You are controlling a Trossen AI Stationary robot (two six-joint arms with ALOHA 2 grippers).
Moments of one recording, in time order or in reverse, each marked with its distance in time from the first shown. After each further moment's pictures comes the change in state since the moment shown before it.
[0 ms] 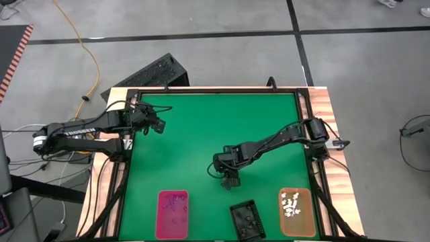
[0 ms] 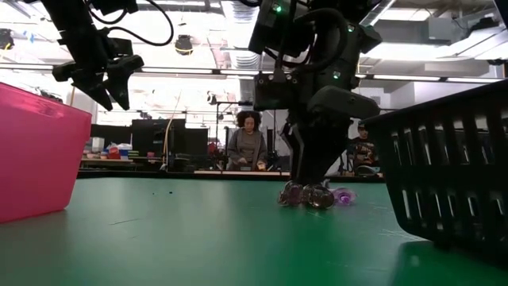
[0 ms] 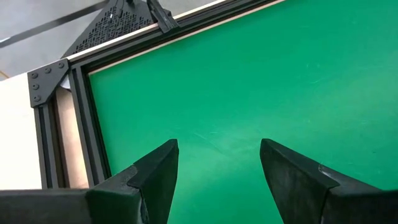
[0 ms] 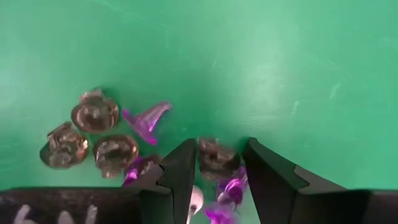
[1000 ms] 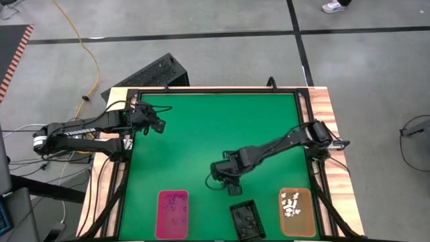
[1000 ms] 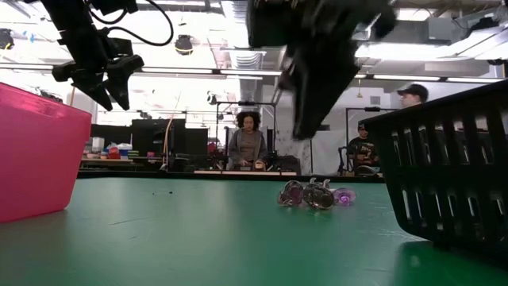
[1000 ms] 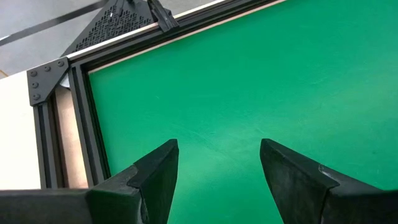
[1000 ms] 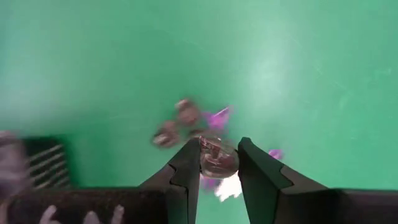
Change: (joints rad) left arm 0.000 0.000 0.000 -0.001 0.000 -0.008; right arm 0.109 -0.023 0.255 -0.315 0.001 0.078
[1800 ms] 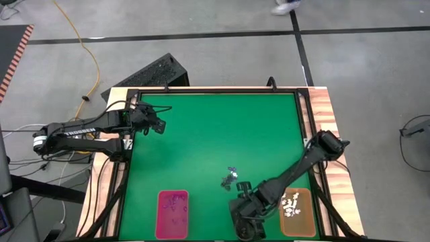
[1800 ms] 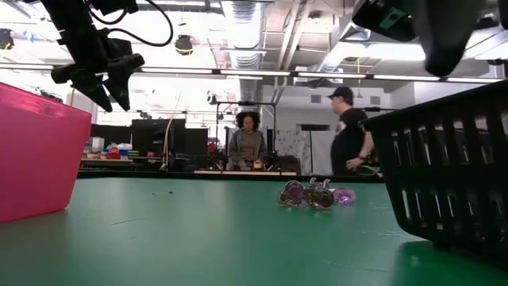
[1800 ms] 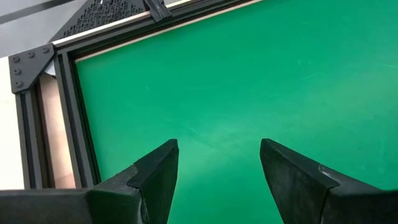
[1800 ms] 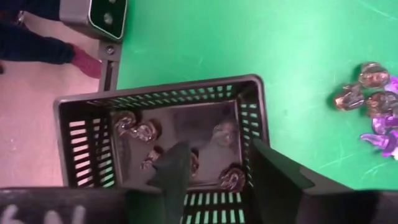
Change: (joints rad) left arm 0.000 0.000 0.000 0.000 0.043 -0.043; right arm 0.348 -0.029 0.018 0.017 0.053 0.317
